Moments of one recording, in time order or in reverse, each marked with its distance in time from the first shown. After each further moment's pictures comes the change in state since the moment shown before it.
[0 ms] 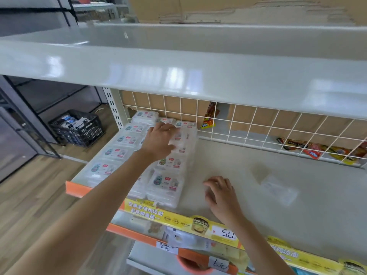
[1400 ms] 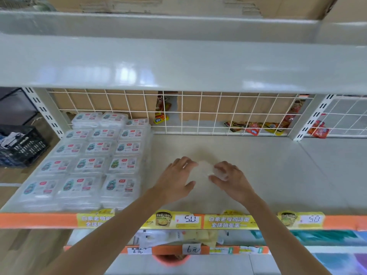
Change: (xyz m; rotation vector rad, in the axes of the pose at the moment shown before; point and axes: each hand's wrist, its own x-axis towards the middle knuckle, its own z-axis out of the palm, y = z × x) left_hand -0.047 0.141 0.071 -0.300 -0.083 0.467; right_hand -0.038 0.077 -0.093 0.217 -0.037 0.461
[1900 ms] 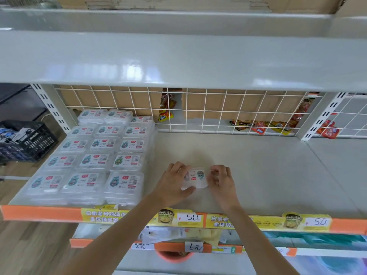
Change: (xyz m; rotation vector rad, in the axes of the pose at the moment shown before) left_hand -0.014 -0.013 0.023 -0.066 -0.047 -0.199; right_hand -0.010 -0.021 0.047 0.224 0.233 0.020
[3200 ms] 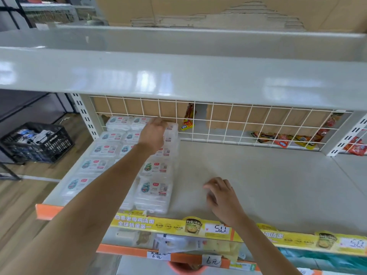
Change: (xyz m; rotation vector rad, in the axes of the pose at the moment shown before) left_hand 0.064 -0.114 -0.128 0.345 0.247 -0.184; right_hand -0.006 -0.015 0.047 -0.415 -0.191 -0.462
